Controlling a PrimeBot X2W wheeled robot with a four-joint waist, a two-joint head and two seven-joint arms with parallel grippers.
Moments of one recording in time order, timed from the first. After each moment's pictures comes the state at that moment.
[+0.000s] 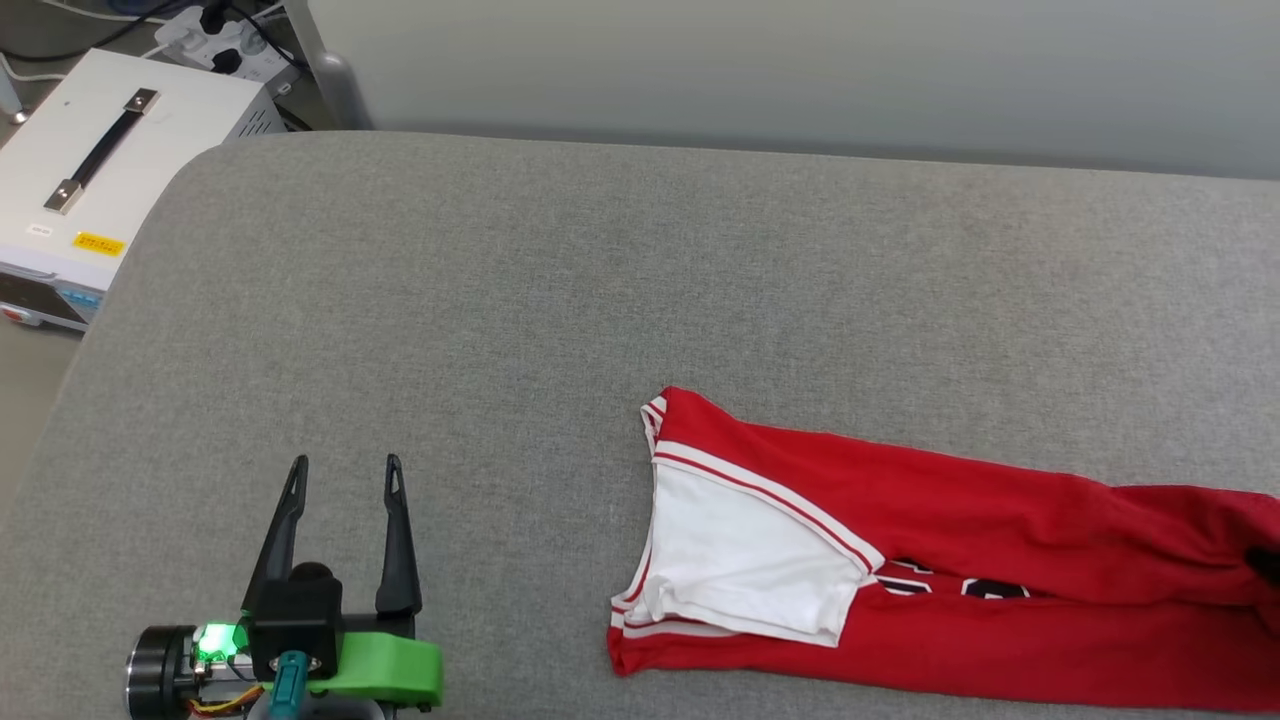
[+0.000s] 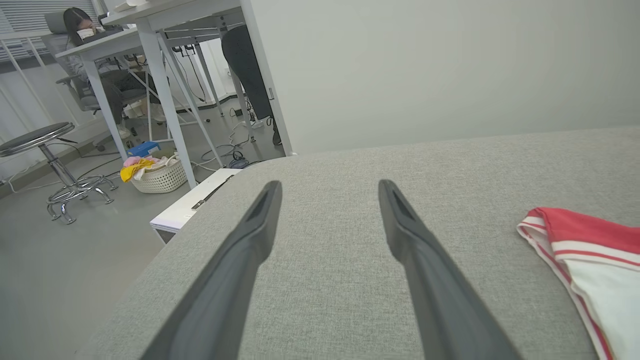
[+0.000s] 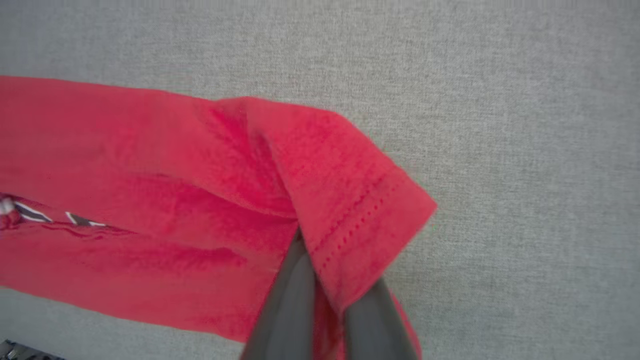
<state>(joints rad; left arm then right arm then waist) 0.06 0.18 -0.13 -0.03 -0.03 0.19 -0.26 -0.14 -0.76 0.20 0.34 0.92 0.13 0.53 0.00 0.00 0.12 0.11</state>
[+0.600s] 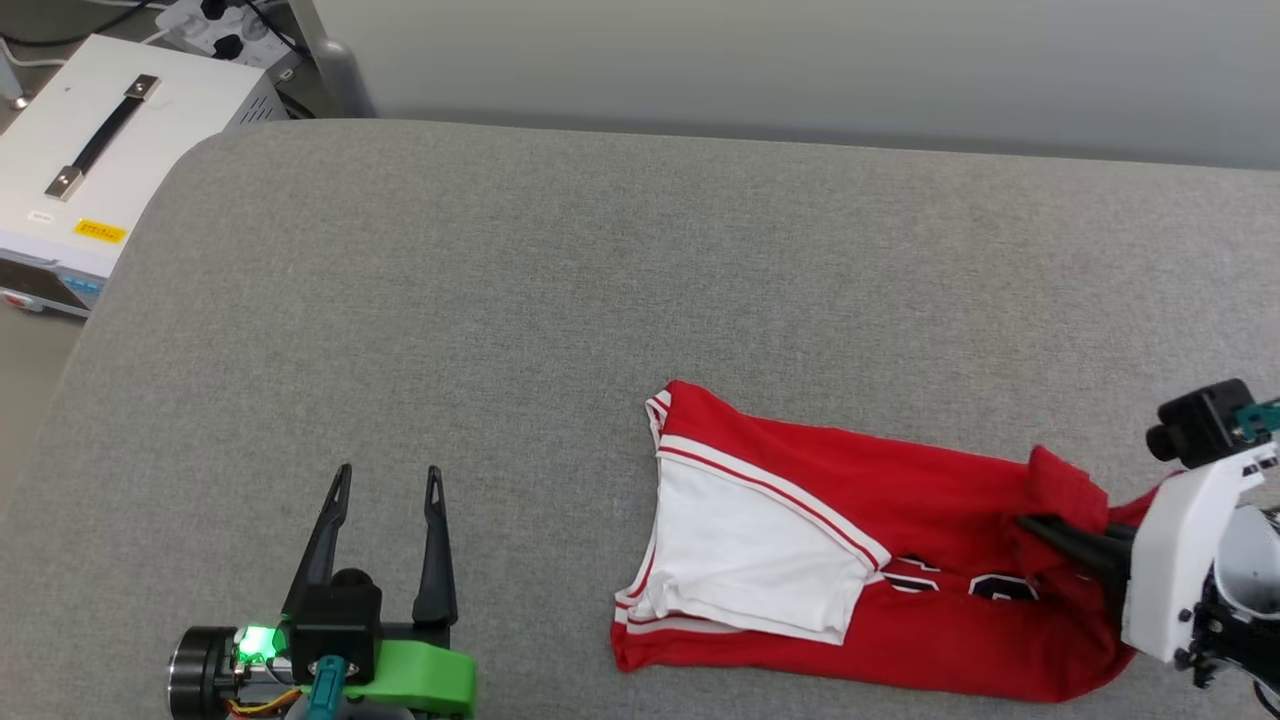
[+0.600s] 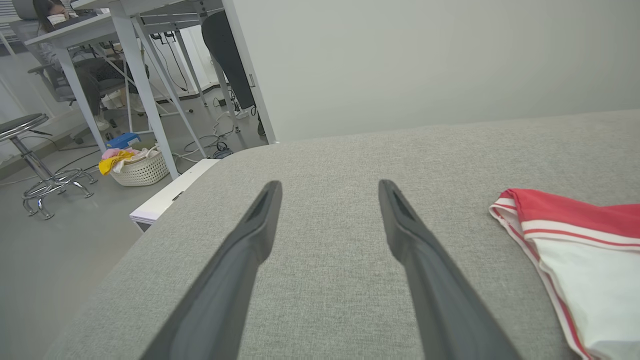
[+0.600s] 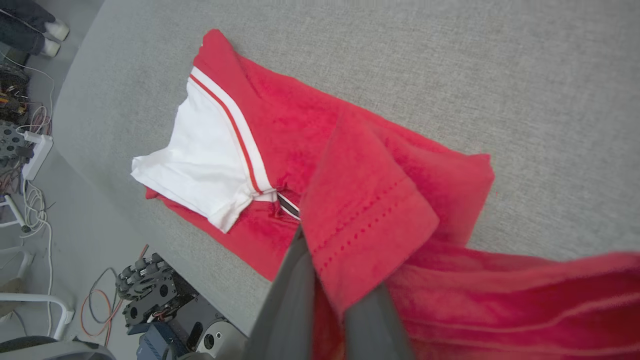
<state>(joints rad) 0.06 0.15 -0.16 -0.01 -0.02 0.17 -0.26 -0.13 -0.65 0.29 -0.10 0.98 0.13 0.67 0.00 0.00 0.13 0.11</state>
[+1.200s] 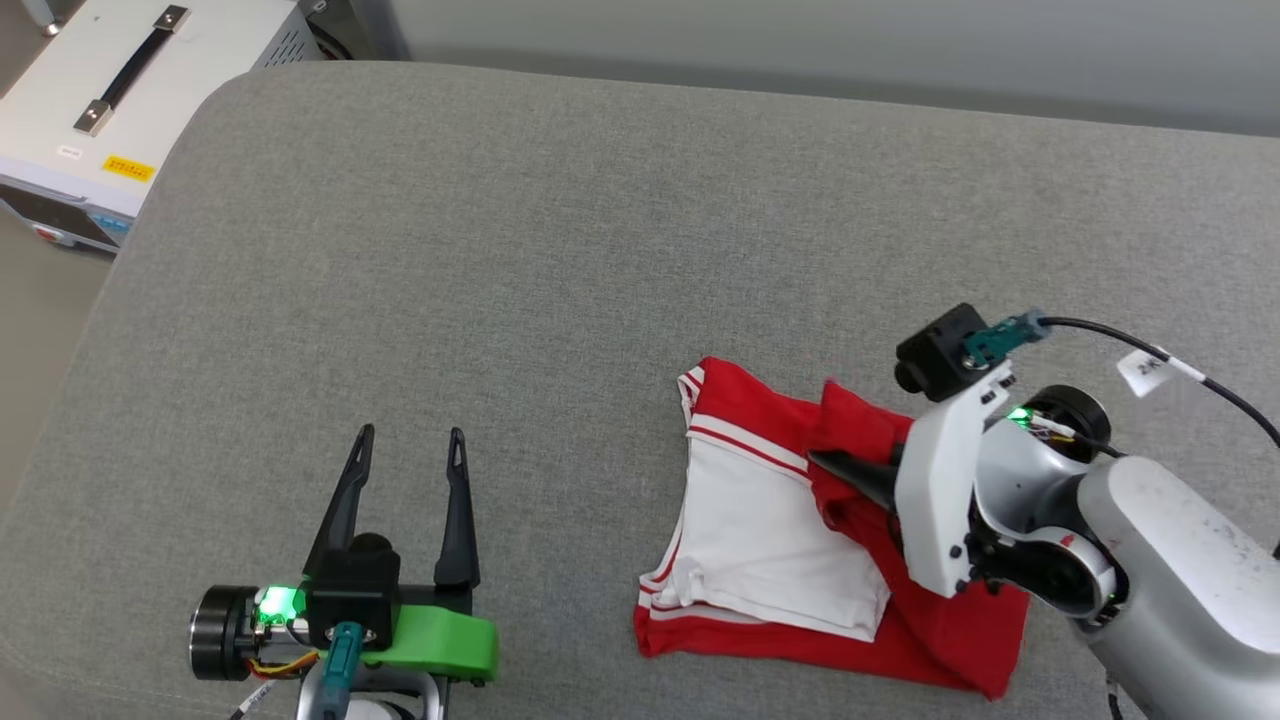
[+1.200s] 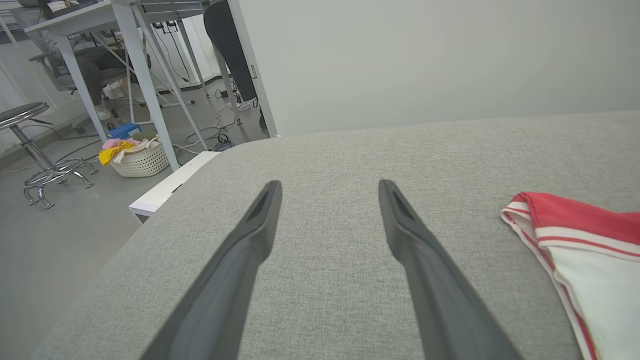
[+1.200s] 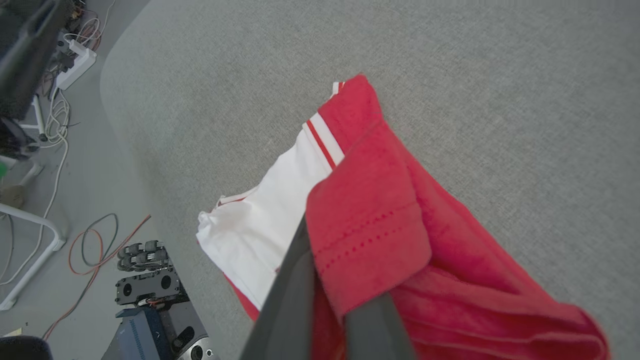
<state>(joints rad) 0.00 0.12 -0.17 0.00 -0.02 0.15 -0.26 -0.48 -0.46 0.64 0.02 0.84 0.13 0.63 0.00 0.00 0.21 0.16</state>
